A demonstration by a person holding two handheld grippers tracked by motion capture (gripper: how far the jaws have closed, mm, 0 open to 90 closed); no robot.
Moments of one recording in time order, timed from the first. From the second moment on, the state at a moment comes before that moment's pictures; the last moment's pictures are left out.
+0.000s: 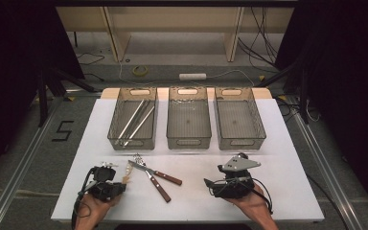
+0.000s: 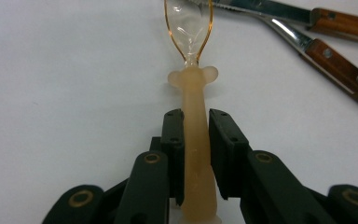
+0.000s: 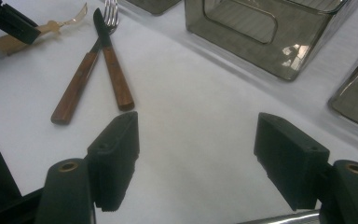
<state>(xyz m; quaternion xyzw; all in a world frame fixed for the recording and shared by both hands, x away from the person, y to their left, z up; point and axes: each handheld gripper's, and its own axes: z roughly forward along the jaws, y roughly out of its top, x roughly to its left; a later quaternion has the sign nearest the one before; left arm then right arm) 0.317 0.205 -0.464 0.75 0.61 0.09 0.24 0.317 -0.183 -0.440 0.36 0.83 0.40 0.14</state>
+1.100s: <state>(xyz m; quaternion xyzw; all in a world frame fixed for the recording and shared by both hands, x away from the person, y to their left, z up) 0.331 0.182 -0.424 0.77 0.52 0.09 0.36 0.319 -0.186 -0.441 0.37 0.83 0.40 0.14</state>
